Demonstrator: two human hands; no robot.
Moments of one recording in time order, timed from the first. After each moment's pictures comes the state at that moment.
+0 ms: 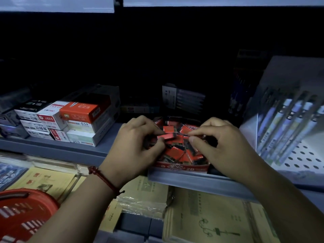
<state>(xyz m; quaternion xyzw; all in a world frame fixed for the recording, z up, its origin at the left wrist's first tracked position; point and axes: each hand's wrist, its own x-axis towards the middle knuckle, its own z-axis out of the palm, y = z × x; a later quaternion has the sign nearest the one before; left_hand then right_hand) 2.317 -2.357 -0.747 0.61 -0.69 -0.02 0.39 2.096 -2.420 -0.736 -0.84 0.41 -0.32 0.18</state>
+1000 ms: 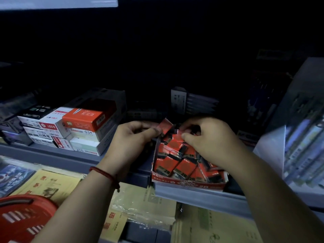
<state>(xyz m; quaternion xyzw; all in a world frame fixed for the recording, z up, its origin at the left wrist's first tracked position) 2.334 -2.387 -0.743 0.64 -0.38 -0.37 0.56 2.151 -2.452 -0.718 -0.83 0.46 -0.22 0.22</state>
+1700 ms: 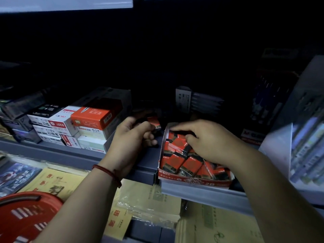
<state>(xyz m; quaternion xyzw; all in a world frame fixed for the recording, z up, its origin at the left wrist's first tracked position) 2.343 -2.390 -0.747 0.54 -0.31 -0.42 0.67 2.160 -2.452 -0.718 -0.88 0.41 -0.12 0.20</state>
